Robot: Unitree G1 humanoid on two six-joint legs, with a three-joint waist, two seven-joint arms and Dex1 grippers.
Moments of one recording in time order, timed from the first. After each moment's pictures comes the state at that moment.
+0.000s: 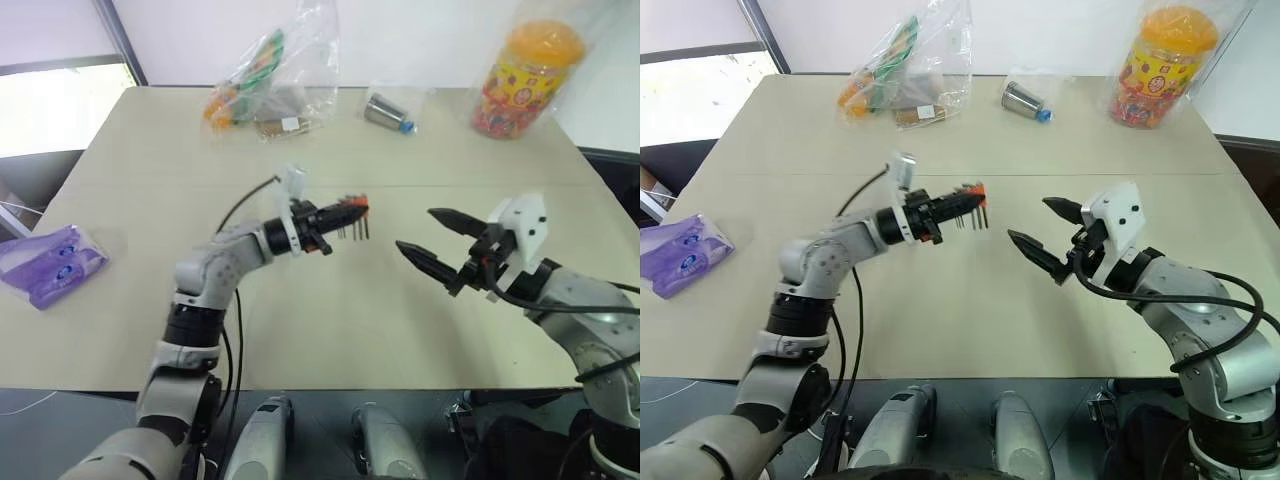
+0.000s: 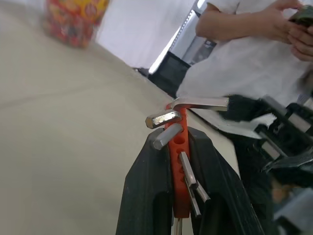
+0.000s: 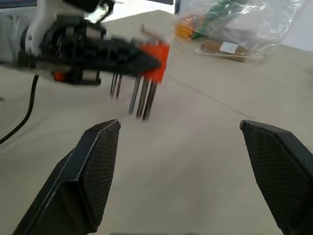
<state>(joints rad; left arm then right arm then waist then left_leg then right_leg) -0.69 0.14 -0.02 0.14 -0.69 0.80 -0.74 -0.17 -0.67 -0.27 -0.65 0.66 0.72 0.56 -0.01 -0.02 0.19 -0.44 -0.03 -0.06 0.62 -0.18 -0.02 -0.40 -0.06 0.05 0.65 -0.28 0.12</state>
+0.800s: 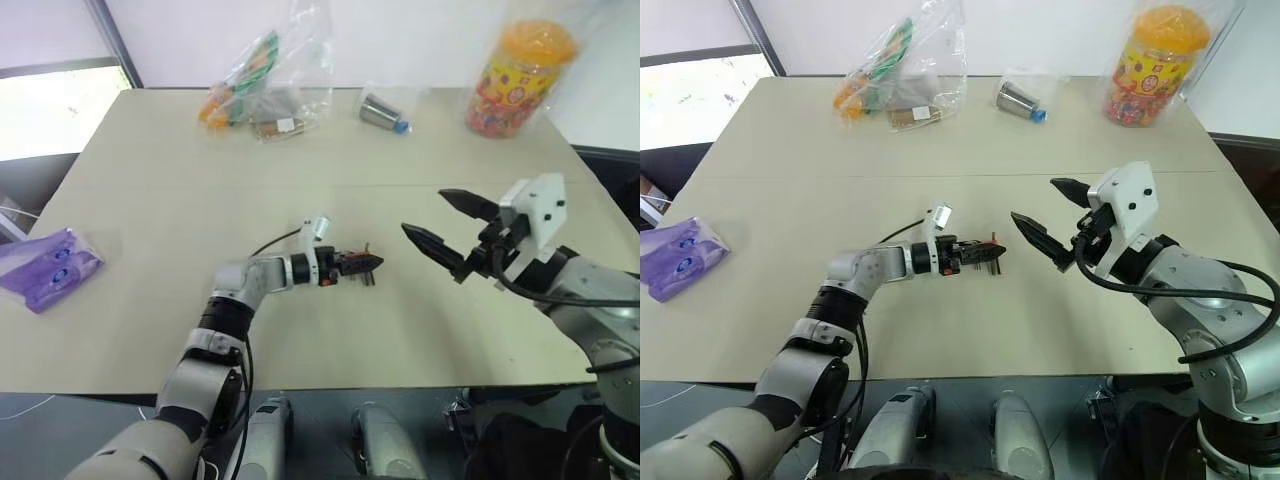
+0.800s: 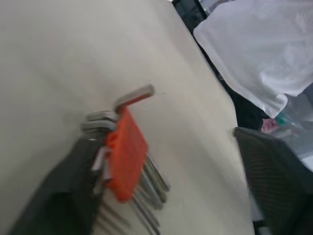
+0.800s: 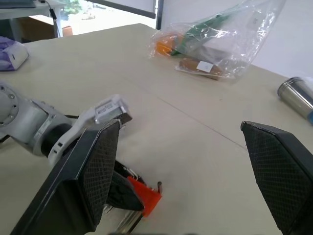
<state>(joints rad) -0.73 0.15 -0.06 0.46 -0.55 0.81 -0.80 -0.22 -0.70 -0.29 -0.70 0.71 0.77 0.46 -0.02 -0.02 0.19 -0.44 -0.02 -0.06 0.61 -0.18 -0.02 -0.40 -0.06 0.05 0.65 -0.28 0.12</state>
